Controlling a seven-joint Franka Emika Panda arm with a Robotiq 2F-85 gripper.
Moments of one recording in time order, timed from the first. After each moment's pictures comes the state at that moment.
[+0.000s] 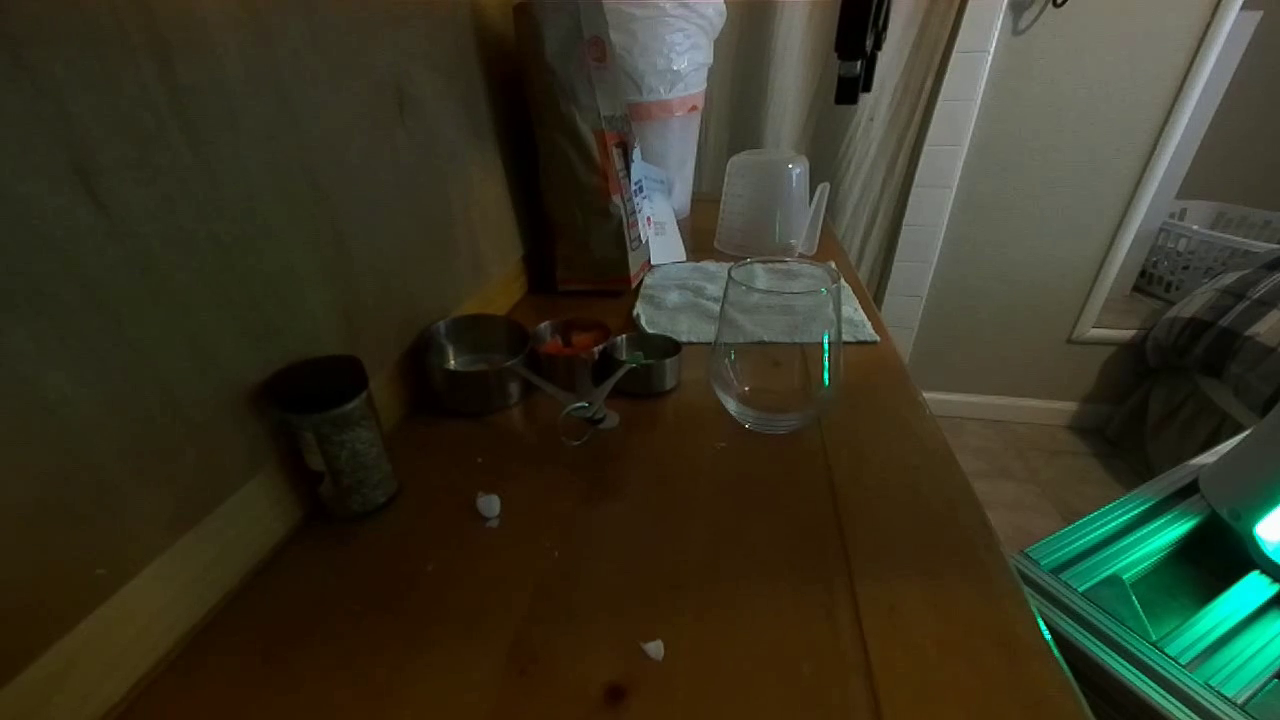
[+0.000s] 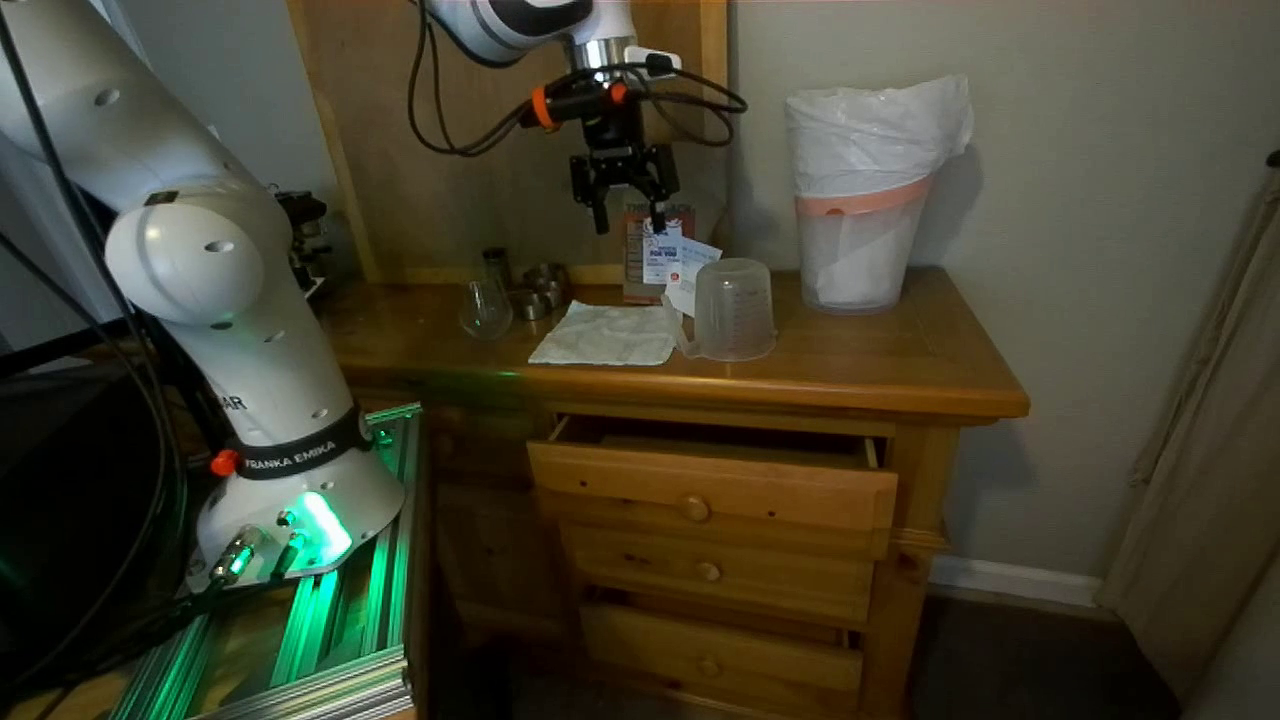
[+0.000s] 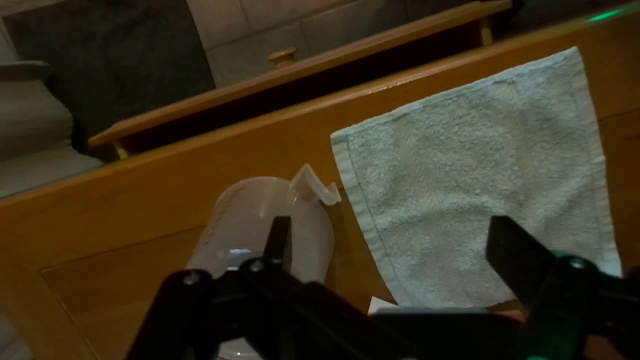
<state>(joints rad) 0.14 -0.35 0.08 -2.50 -0.07 2.19 -0.38</state>
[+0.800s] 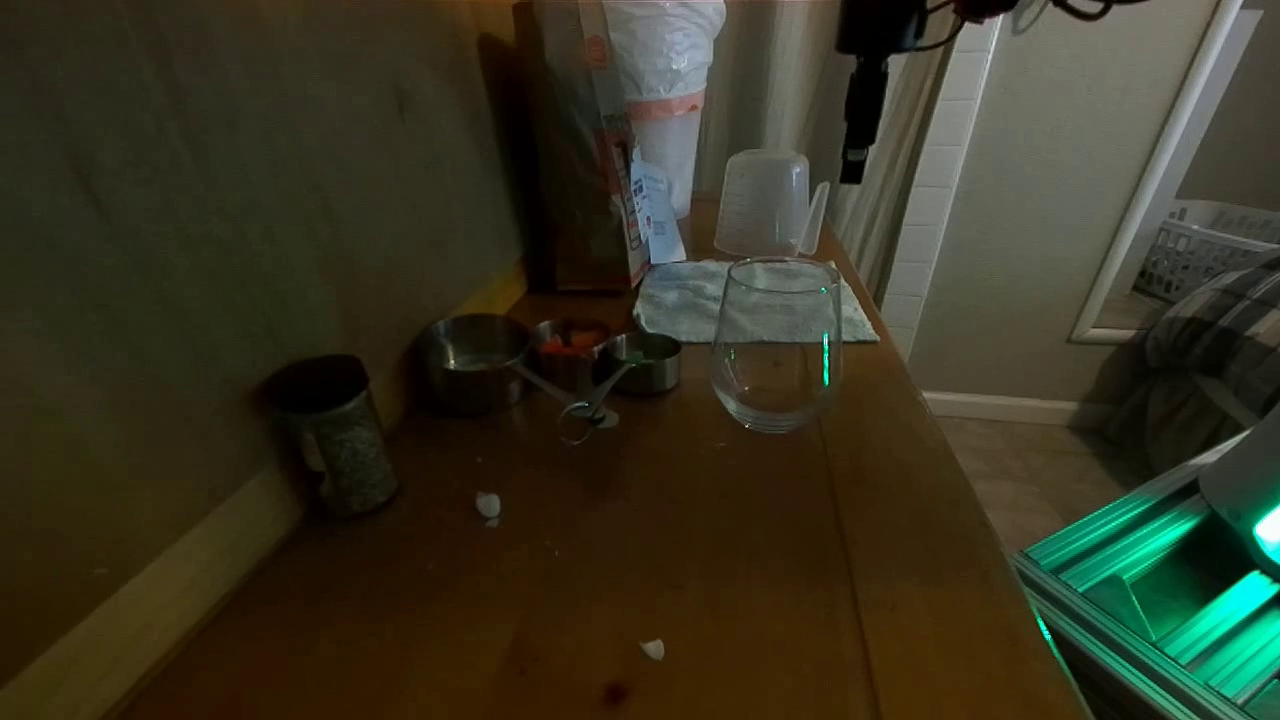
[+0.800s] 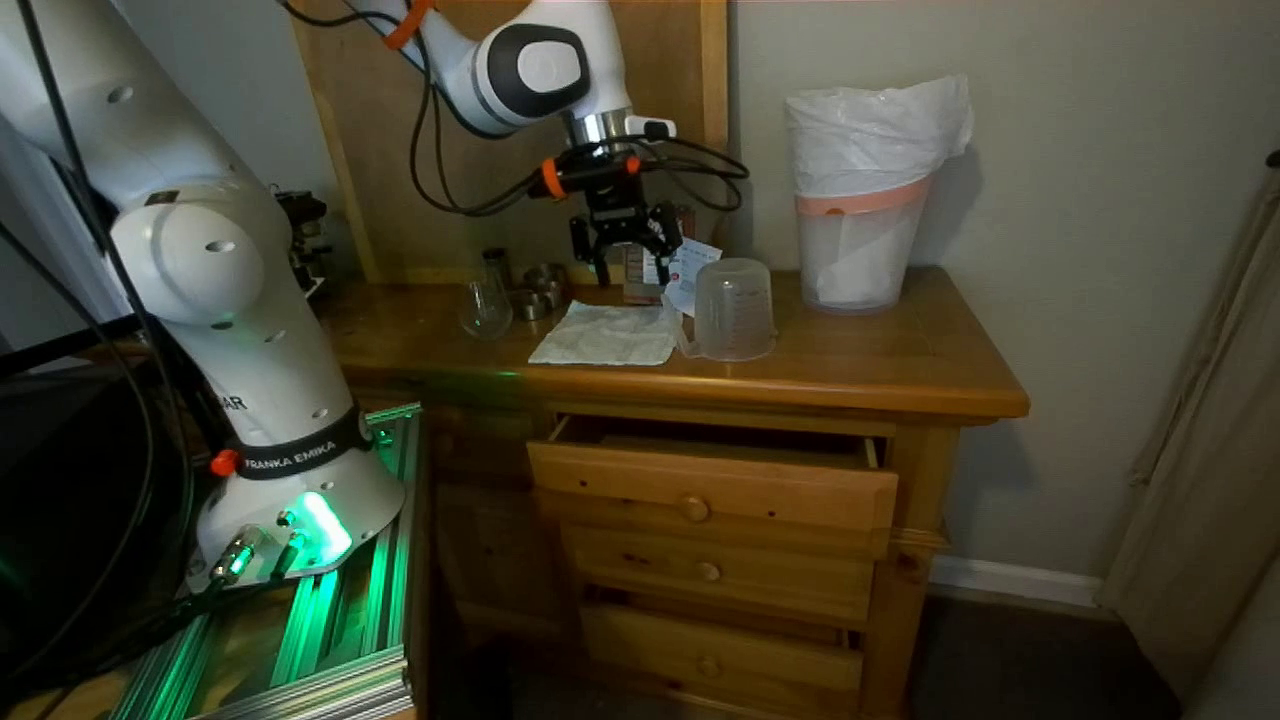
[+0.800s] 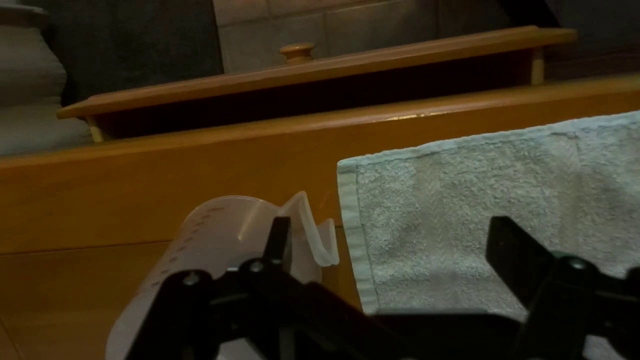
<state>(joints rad) 0.15 -0.28 0.06 -2.64 -0.15 2.45 -0.49</state>
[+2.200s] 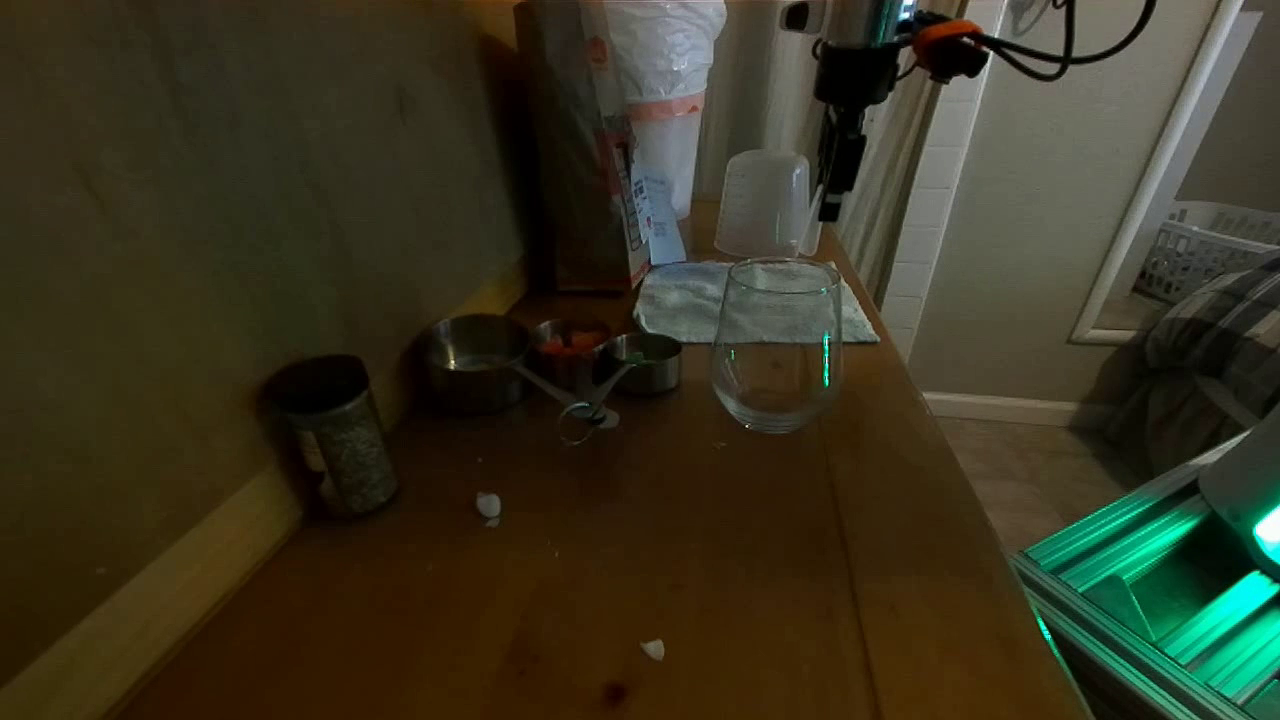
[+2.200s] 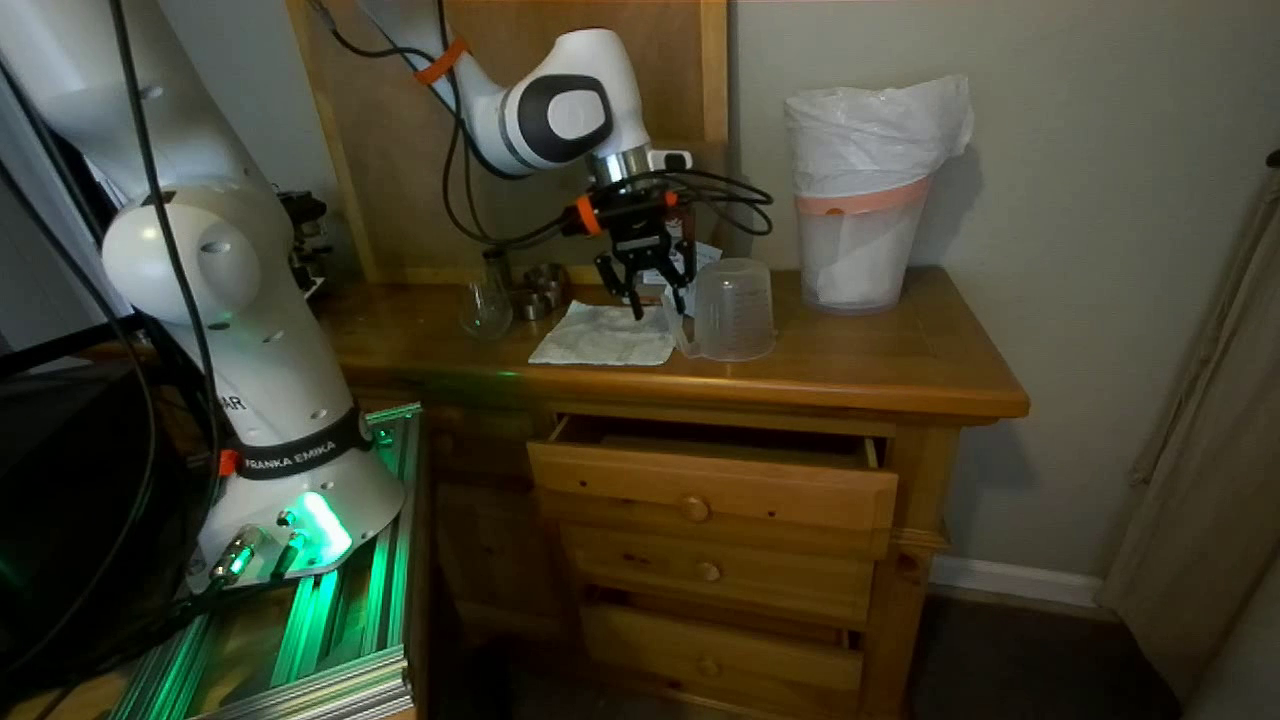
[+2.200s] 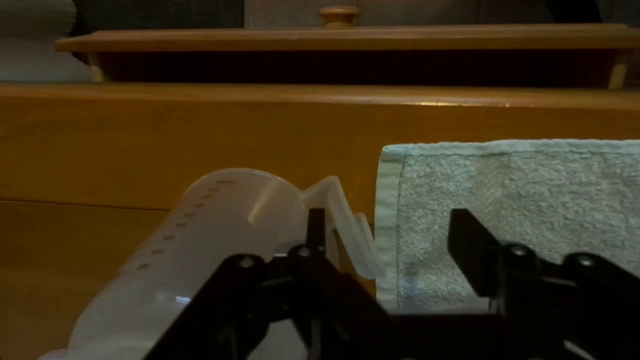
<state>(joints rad) 0.12 -0.13 0.06 -2.63 -0.22 2.64 -0.58</state>
